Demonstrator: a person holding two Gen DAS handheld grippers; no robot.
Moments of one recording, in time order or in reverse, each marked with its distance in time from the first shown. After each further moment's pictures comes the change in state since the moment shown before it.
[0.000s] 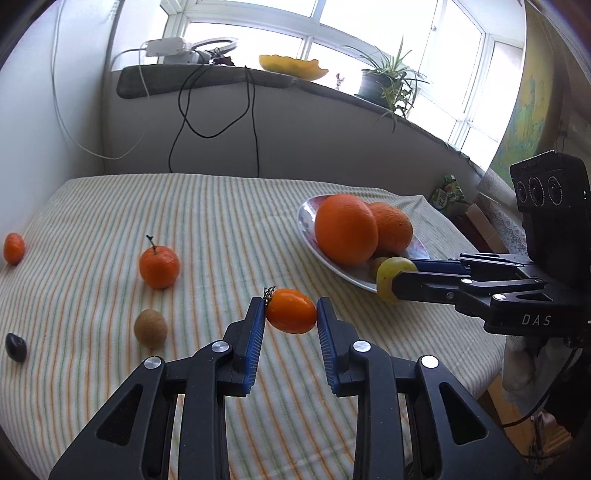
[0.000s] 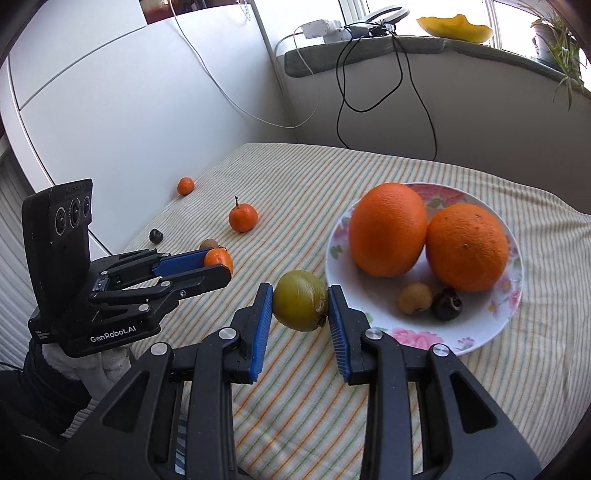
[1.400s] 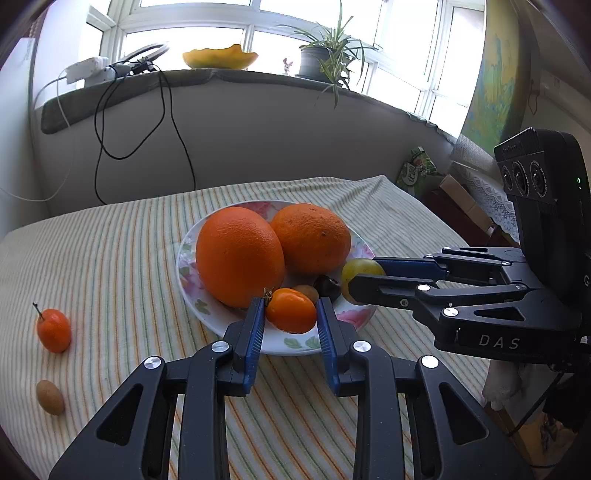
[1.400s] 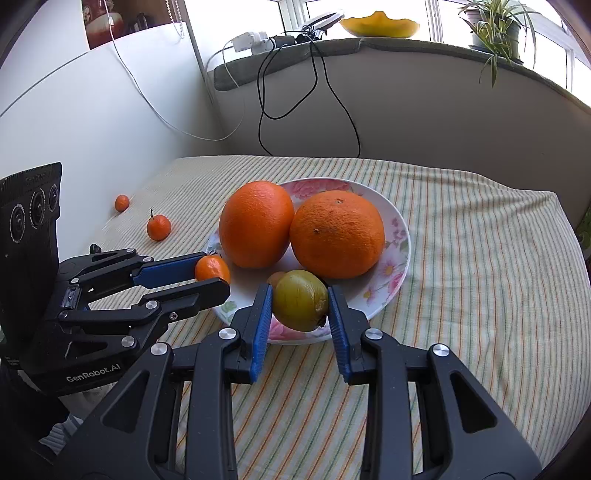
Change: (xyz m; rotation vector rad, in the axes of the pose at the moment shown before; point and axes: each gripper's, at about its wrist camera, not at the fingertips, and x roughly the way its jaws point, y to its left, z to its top) left arm 0.057 -0.079 0.022 0.145 0.038 -0.062; right arm -0.021 -0.067 -0.013 0.075 -0.040 -0.179
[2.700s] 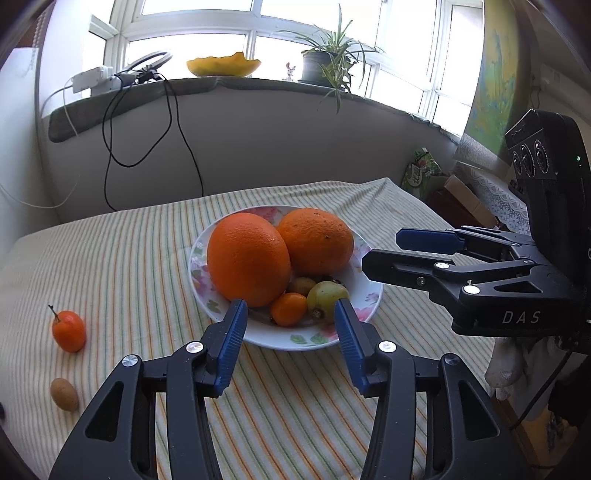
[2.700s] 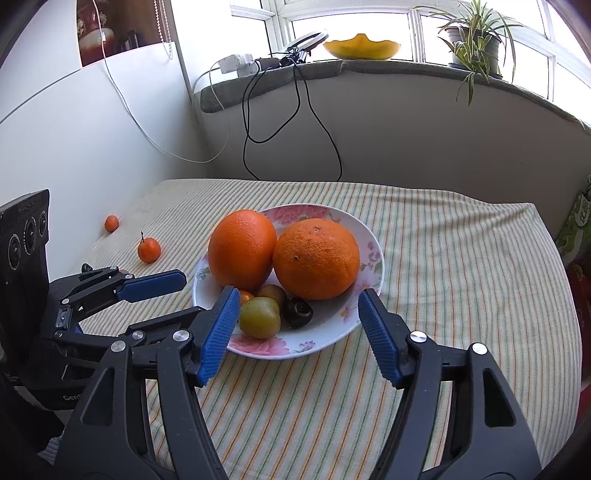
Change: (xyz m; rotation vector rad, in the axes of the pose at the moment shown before) left arm -0.009 -0.002 0.000 0.013 -0.019 0.041; right arm -0.020 -0.001 0.007 0.019 -0.077 -0.062
